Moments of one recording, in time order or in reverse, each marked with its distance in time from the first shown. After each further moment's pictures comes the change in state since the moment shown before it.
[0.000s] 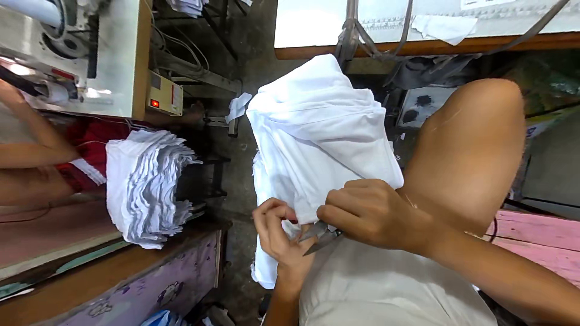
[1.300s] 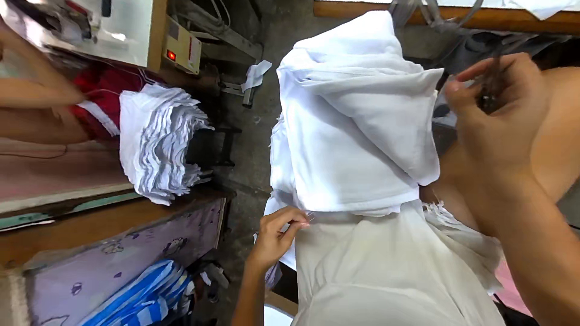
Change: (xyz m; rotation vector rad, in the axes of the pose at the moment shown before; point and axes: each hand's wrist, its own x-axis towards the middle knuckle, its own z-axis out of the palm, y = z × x) left_hand -0.031 -0.053 -0.084 -0.275 -0.688 -0.208; right_hand -0.033 0.089 -0.042 0.109 0.230 0.871
